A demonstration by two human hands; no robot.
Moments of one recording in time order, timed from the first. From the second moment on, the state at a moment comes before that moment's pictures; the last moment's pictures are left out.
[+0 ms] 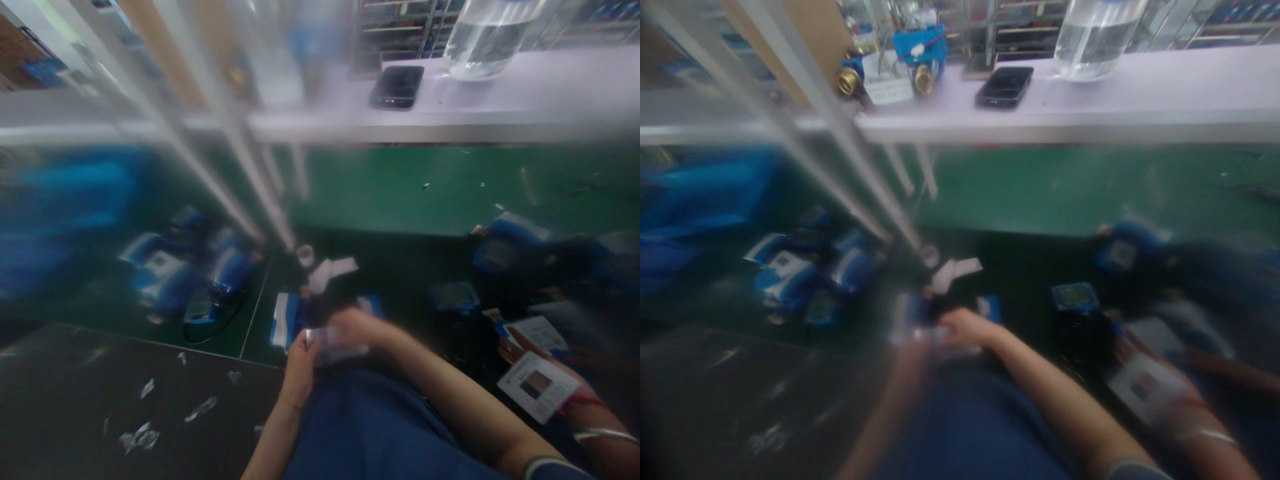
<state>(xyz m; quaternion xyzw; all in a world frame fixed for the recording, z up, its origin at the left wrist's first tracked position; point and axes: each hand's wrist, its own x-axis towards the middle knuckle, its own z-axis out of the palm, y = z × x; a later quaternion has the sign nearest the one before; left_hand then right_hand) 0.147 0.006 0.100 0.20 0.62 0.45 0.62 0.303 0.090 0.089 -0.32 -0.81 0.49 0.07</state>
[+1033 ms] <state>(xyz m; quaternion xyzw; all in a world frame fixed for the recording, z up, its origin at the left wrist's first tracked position) 0.133 0.019 0.053 0.27 0.72 0.41 0.49 0.303 0.235 -0.004 -0.60 -0.59 0.51 0.18</state>
